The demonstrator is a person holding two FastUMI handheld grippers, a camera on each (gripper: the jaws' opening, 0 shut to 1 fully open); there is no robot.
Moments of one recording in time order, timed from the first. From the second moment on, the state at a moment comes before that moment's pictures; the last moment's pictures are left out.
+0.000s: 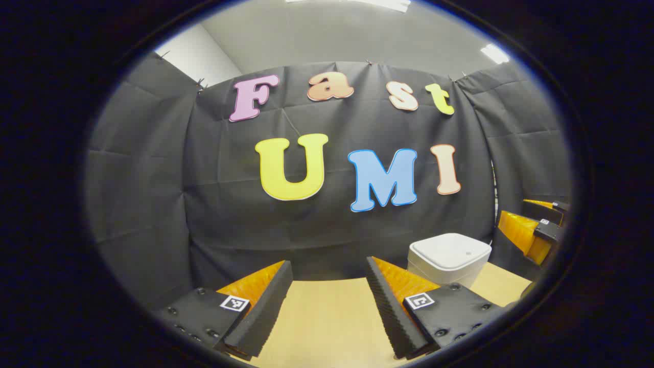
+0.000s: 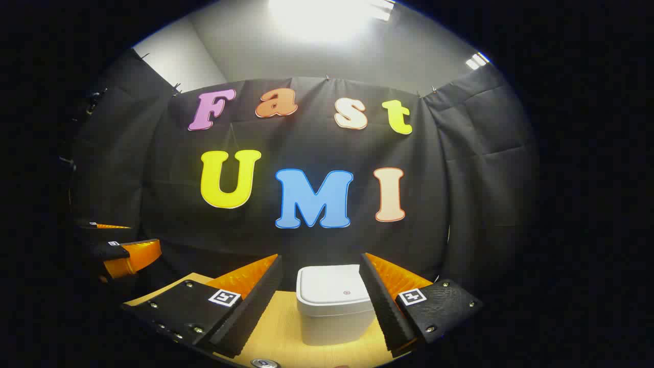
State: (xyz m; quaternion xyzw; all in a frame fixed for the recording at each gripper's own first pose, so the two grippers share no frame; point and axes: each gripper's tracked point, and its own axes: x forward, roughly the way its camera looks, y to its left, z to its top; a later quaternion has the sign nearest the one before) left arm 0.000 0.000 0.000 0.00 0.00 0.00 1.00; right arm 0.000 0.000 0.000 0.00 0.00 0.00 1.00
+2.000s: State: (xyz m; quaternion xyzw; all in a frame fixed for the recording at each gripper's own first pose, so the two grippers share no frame) left arm 0.066 -0.007 0.006 0.00 0.02 0.01 1.00; right arm 0.085 -0.002 -0.040 0.01 0.06 0.05 1.00
